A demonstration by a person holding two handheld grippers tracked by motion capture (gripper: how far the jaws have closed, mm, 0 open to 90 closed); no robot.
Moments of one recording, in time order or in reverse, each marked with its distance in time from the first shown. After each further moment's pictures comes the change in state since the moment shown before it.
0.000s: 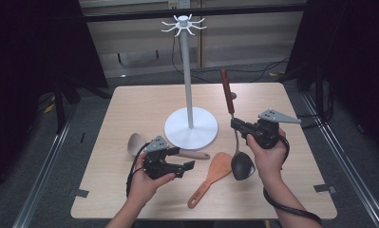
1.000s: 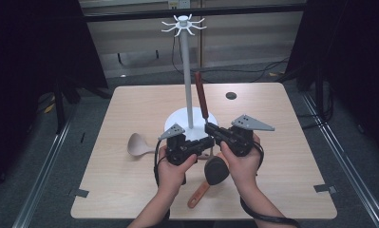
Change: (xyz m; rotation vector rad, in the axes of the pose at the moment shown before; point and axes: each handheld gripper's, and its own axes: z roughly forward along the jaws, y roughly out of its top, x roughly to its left) left arm -0.021 0.036 0.042 -0.213 -0.123 -0.195; right arm 0.065 -0.001 0.025 -0.047 0.086 0.001
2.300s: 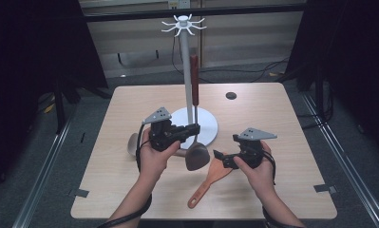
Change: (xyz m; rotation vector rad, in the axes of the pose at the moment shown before) left arm 0.012 0.053 -0.033 0.050 0.017 0.183; right arm -0.045 -0.051 -0.011 0.237 -0.050 -0.084
